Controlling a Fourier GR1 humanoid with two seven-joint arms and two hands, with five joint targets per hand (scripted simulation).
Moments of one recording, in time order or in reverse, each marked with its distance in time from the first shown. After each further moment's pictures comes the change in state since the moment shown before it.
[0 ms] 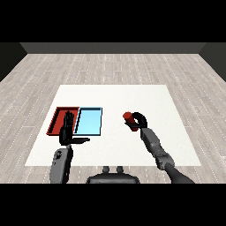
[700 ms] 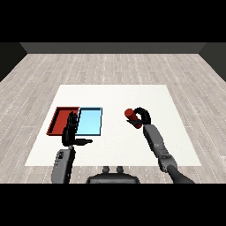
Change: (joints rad) left arm 0.012 -0.016 -0.044 -0.017 -0.015 -0.002 0.017; right arm 0.047 -0.035 0.059 -0.237 0.029 -0.012 0.055
